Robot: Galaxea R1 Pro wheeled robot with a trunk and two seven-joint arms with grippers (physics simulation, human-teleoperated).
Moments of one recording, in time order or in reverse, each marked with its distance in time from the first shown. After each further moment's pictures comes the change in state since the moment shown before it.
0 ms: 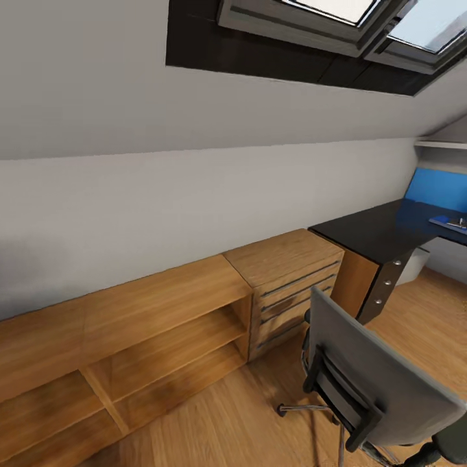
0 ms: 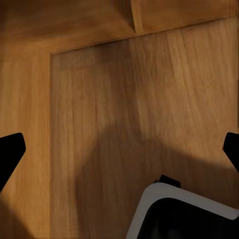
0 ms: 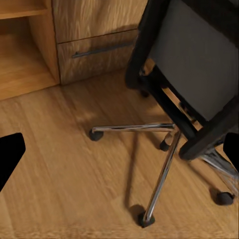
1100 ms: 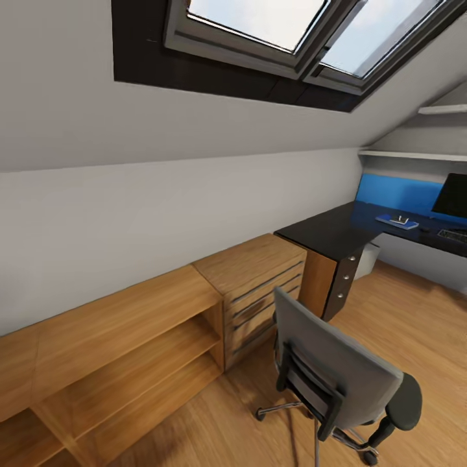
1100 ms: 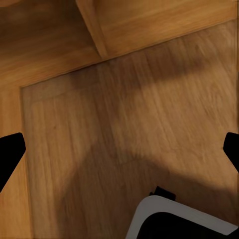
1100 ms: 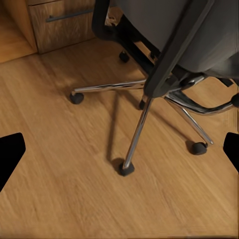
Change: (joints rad) left arm 0.000 0.000 -0.001 0.000 0.001 0.001 0.000; right arm 0.107 -0.003 0.006 0.023 0.048 -0.013 0.009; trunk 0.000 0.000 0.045
